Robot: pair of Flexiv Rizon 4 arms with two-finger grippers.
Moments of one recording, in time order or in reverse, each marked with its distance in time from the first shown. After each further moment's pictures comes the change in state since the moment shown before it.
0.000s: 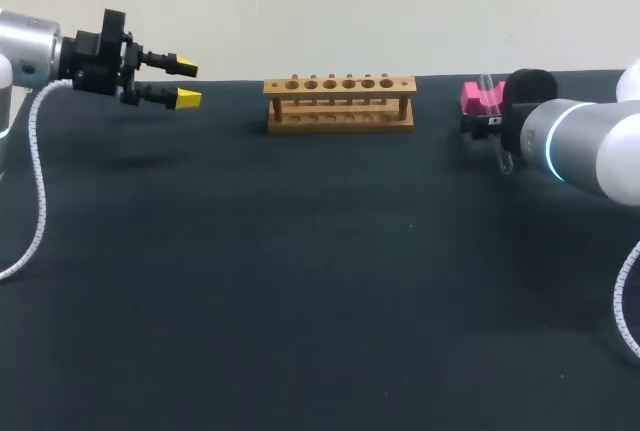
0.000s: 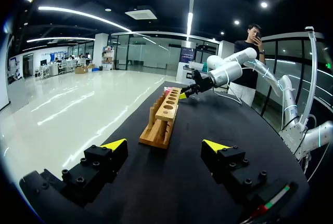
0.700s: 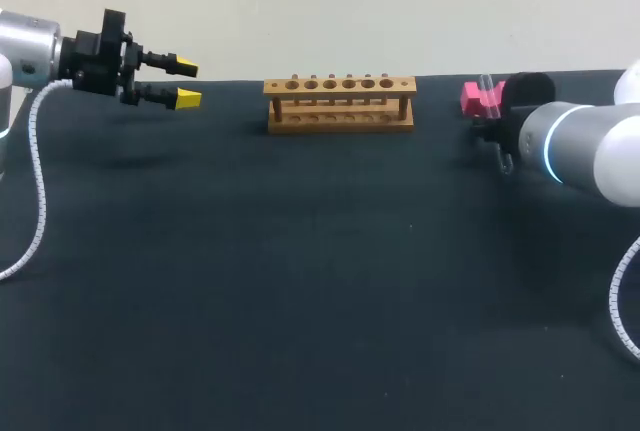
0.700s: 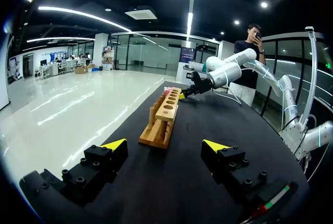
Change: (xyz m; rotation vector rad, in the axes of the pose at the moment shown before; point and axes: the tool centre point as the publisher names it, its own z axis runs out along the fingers) left arm 0.000 0.000 0.000 0.000 0.000 0.000; right arm 0.005 -0.001 0.006 -0.002 0.005 0.001
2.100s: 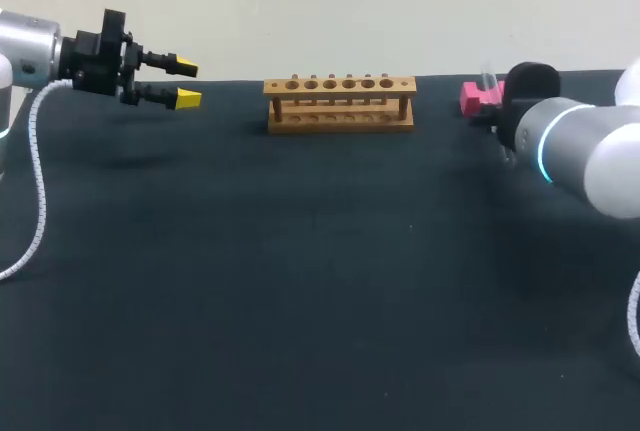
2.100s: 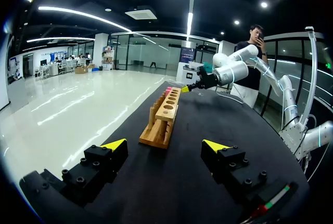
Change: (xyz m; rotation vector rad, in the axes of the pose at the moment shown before) left arm 0.000 0.000 0.000 0.000 0.000 0.000; right arm -0.025 0.015 -0.036 0.053 -0.084 0.061
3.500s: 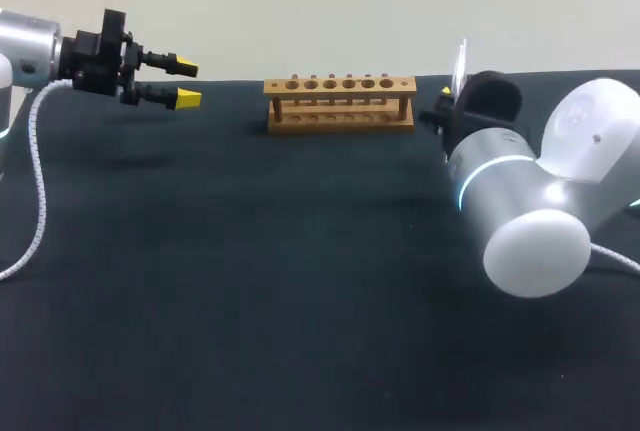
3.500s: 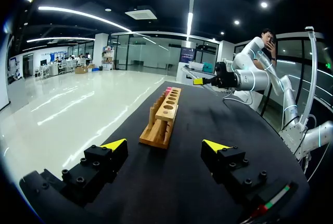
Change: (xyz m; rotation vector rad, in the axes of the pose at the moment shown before) left arm 0.000 0.000 0.000 0.000 0.000 0.000; right arm -0.031 0.085 -0.057 0.042 -0.258 0.216
